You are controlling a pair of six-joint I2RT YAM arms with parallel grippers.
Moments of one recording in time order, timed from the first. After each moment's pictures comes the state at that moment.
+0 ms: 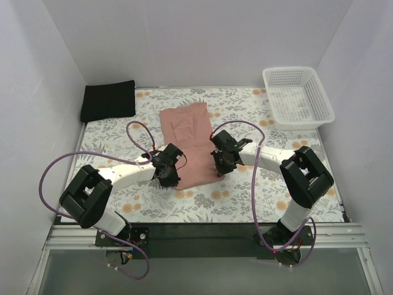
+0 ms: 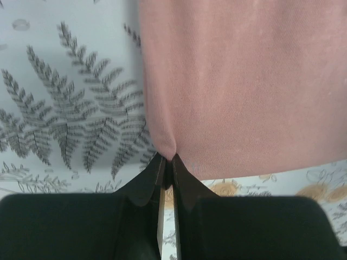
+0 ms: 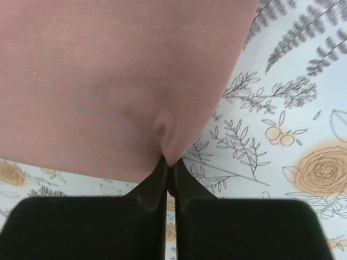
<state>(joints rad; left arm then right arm) -0.70 1.50 0.79 -0.52 -0.12 -0.94 0.74 1.72 1.02 -0.49 -0.01 0.37</state>
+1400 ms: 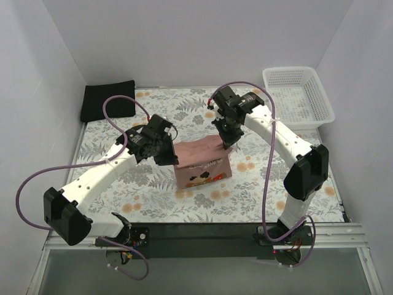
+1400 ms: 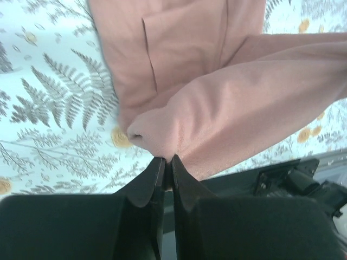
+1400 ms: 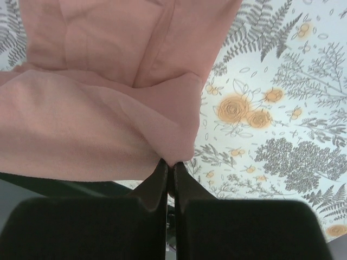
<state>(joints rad) -0.66 1.31 1.21 -0.92 0.00 -0.80 0.65 1.77 1.76 -1.24 -0.05 0.12</state>
